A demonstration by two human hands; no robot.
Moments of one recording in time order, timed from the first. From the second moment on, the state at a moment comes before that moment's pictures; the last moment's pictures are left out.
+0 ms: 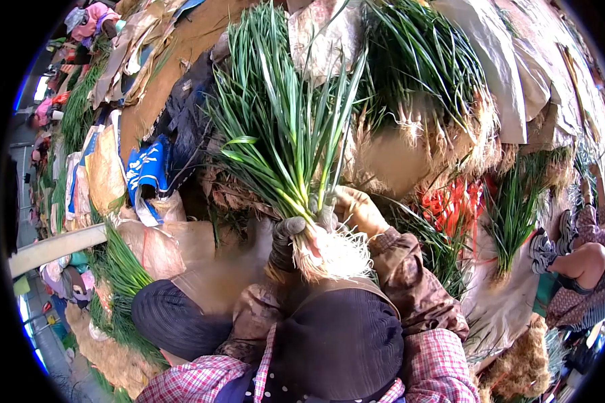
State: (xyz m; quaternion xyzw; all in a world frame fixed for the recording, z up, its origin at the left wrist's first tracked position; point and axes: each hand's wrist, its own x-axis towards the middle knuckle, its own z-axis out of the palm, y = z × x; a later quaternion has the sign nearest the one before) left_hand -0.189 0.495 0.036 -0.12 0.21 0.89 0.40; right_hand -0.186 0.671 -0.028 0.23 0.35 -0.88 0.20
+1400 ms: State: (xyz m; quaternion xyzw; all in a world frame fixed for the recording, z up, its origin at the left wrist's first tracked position) left_hand -0.193 0.515 0.033 -0.17 0.25 0.87 0.38; right_hand -0.226 0.747 -0.006 0.09 0.95 -0.29 0.04
